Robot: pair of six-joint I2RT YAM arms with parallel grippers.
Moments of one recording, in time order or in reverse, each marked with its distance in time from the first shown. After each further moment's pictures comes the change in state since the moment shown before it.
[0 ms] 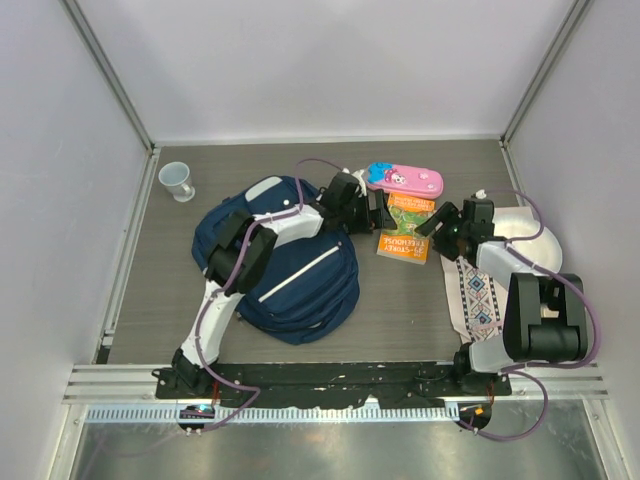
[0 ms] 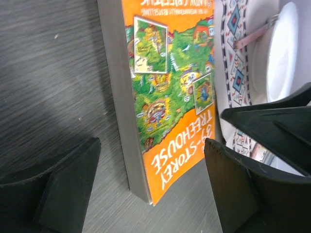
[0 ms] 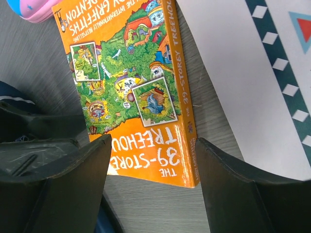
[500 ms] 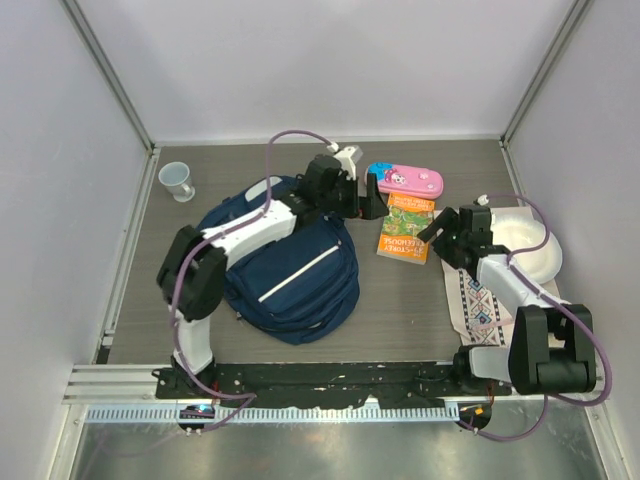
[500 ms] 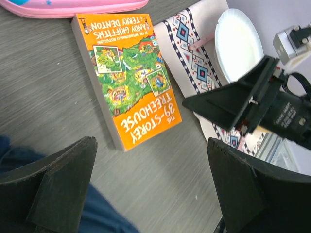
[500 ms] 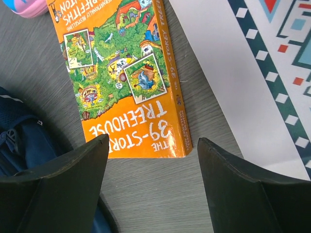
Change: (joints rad) left arm 0.000 -0.435 -0.201 -0.071 -0.067 0.209; right arm 0.078 -0.185 -0.060 -0.099 0.162 0.024
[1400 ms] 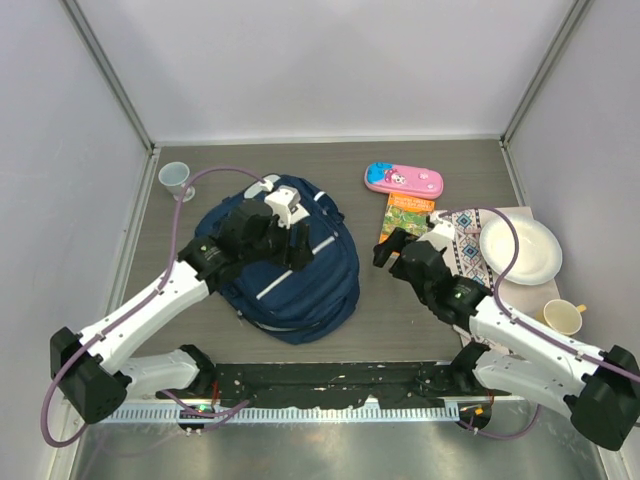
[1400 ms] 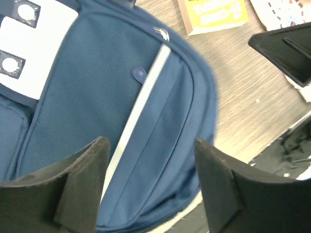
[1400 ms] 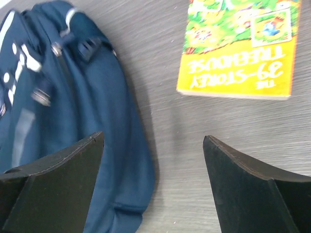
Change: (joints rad) left arm -0.004 -0.700 -0.431 -0.431 -0.242 0.222; right arm 0.729 -0.335 -0.079 -0.039 0.544 0.112
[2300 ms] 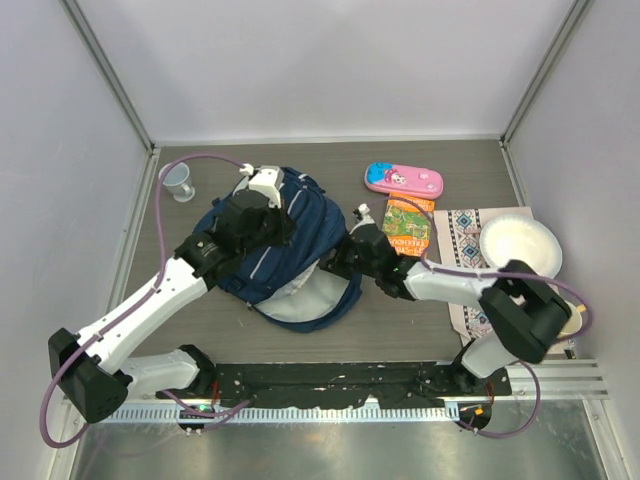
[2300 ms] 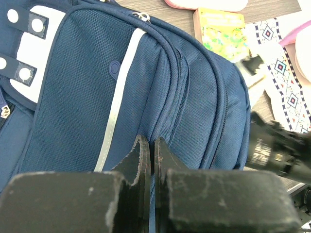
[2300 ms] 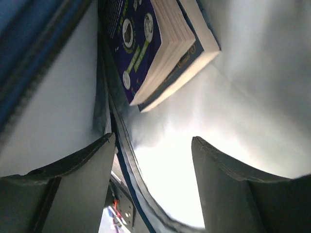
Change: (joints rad) left arm 0.005 0.004 0.059 0.083 -0.197 -0.110; right arm 0.033 0.655 0.190 0.535 -0.595 0.240
